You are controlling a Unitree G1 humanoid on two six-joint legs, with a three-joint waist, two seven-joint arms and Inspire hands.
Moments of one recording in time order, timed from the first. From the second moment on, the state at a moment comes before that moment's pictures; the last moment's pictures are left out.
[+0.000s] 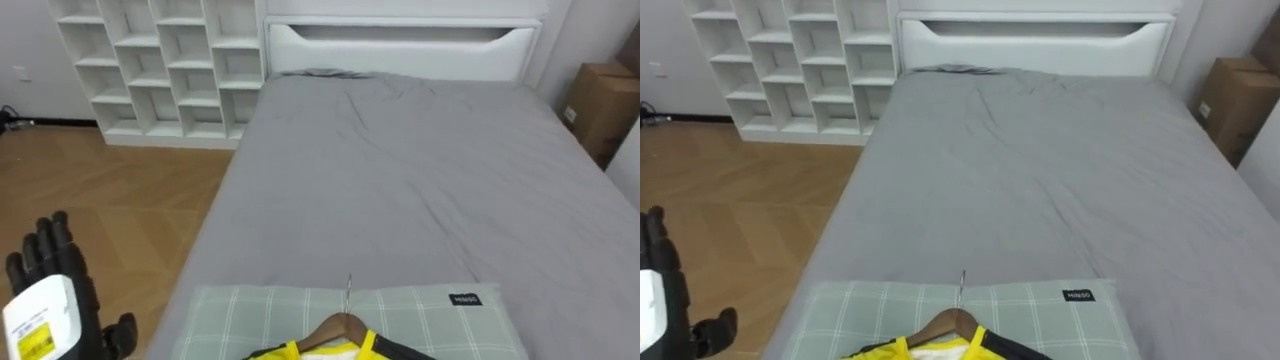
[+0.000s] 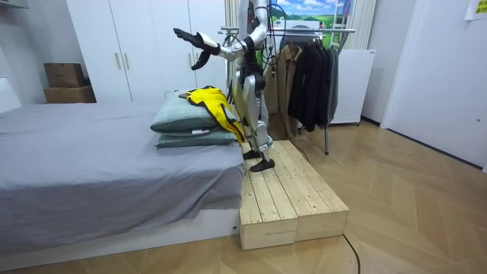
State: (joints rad) left arm 0.03 0.26 0.01 0.48 0.76 -0.06 0.84; right arm 0.09 -0.27 -0.04 1.33 0.39 0.00 0.26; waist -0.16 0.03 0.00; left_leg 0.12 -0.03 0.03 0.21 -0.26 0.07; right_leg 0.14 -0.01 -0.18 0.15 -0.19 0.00
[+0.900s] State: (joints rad) left arm -0.06 0.26 -0.10 0.51 0.87 -0.01 0.65; right arm 0.07 -0.26 -0.03 1.33 0.41 0.00 0.26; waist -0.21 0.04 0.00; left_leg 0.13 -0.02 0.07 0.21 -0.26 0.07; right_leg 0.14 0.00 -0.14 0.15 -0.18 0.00
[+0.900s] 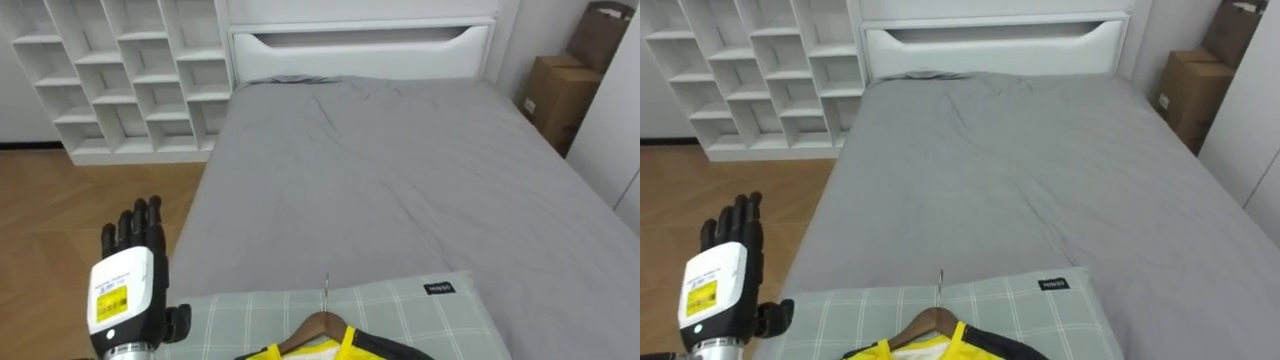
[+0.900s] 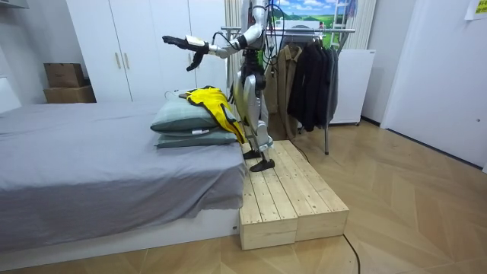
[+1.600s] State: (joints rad) left arm -0.06 0.26 -0.16 0.67 0.93 0.08 0.46; right arm 0.07 -0.26 -0.05 1.33 0.42 0.01 0.28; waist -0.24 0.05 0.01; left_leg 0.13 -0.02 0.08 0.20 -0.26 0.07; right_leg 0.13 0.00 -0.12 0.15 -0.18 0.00
